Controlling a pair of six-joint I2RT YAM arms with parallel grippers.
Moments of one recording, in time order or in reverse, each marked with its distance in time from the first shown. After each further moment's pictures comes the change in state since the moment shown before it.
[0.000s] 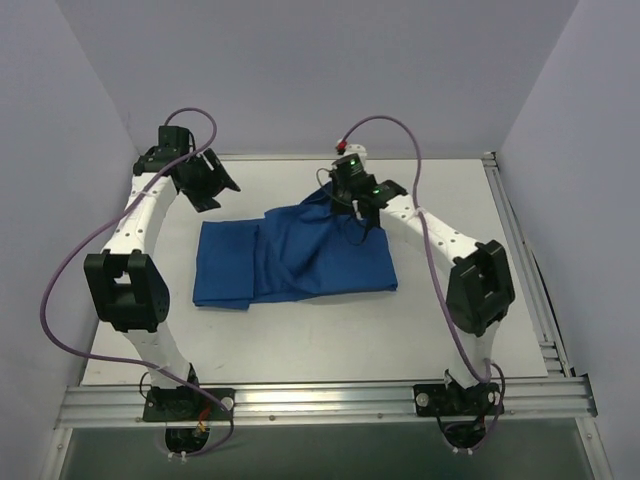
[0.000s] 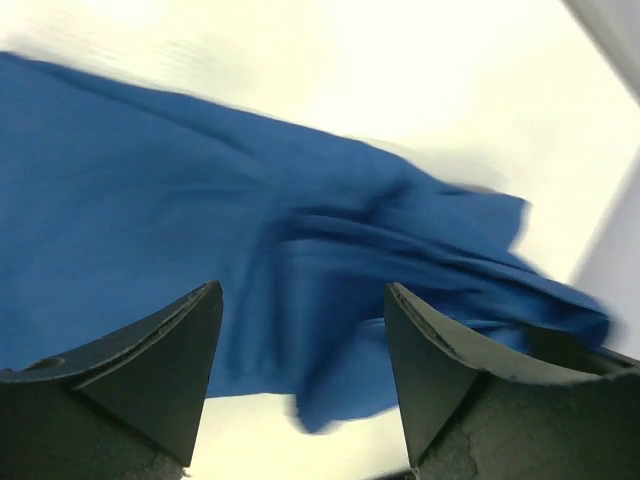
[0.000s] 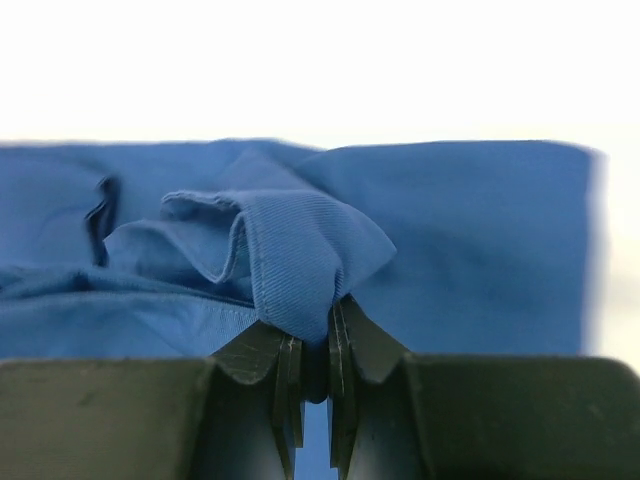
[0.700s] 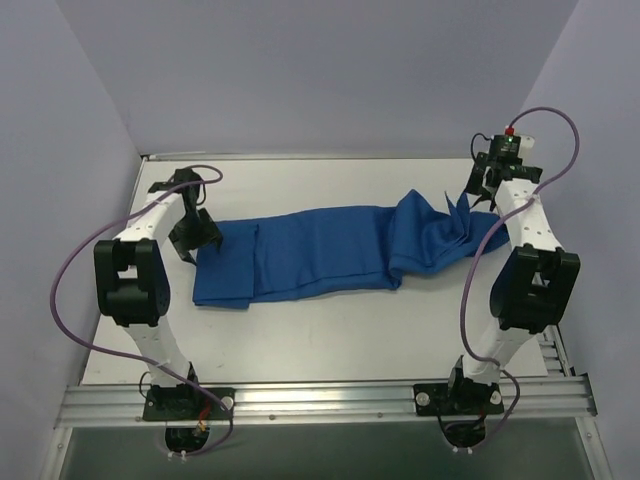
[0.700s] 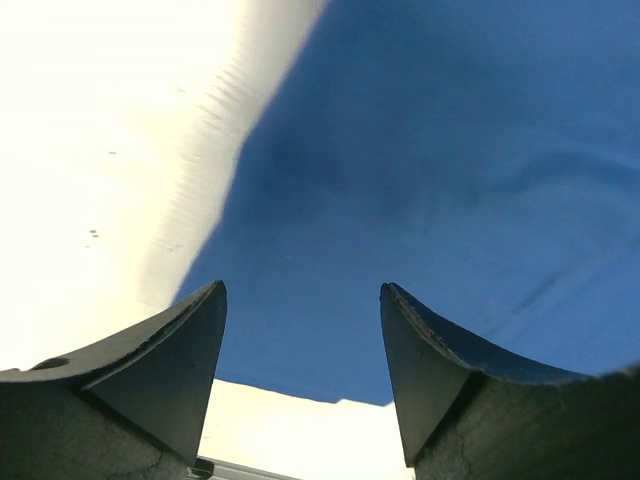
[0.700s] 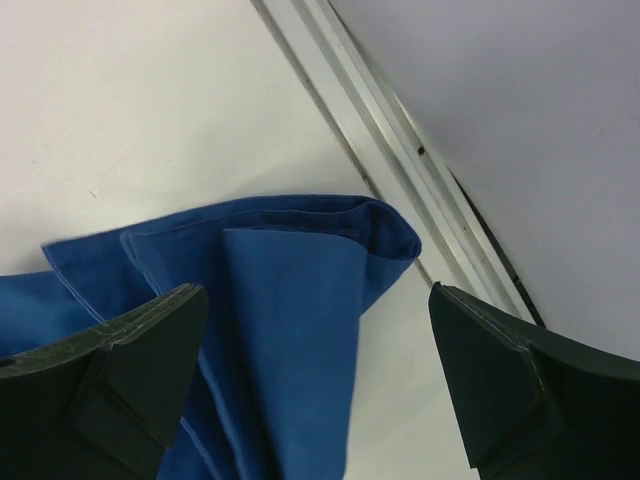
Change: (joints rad) left arm 0.027 0.021 -0.282 -0.184 -0.404 0.103; right arm -0.797 -0.140 -0.082 -0.164 0.180 -0.261
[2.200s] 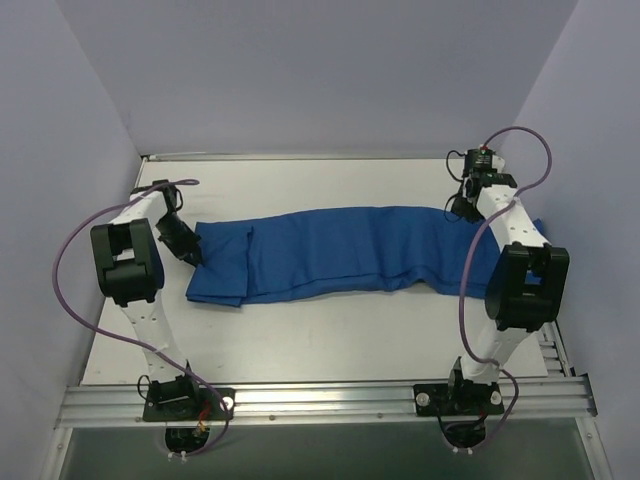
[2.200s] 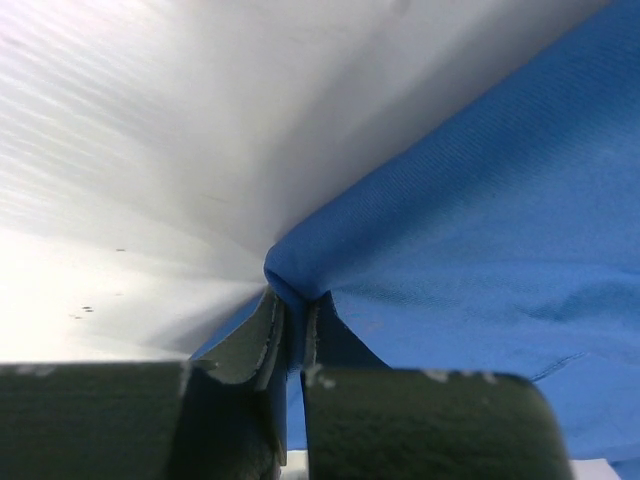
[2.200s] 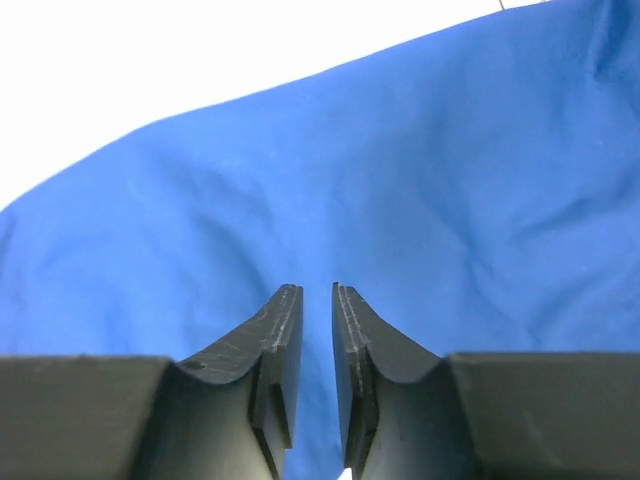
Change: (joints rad) left arm 0.169 0.242 0.099 -0.053 0.177 0.037; right arm 0.091 0.025 -0.060 -0.089 -0.118 0.156
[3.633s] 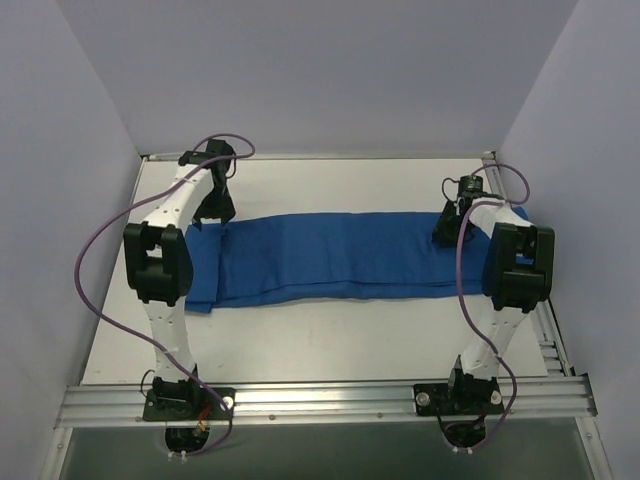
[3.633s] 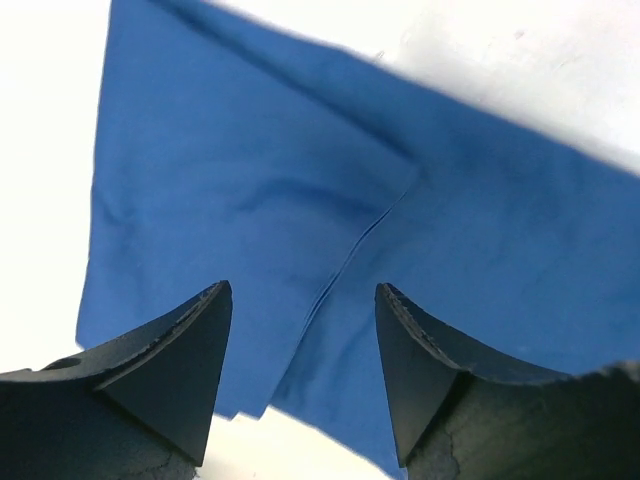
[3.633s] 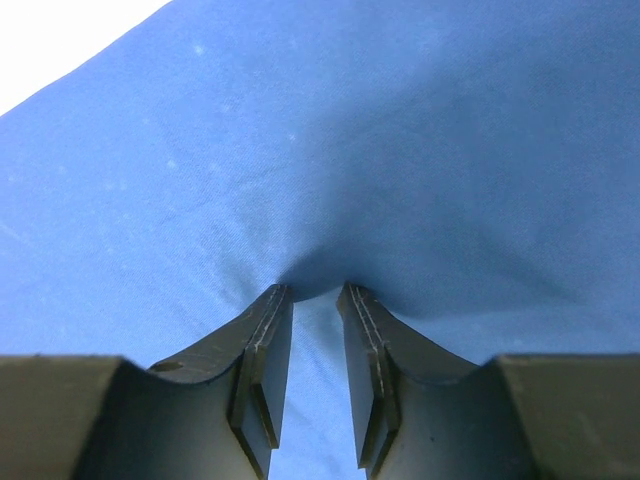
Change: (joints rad) left arm -0.306 -0.027 0.319 -0.107 -0.472 0.061; right arm -0.047 0.182 -0.140 0.146 -0.335 0.037
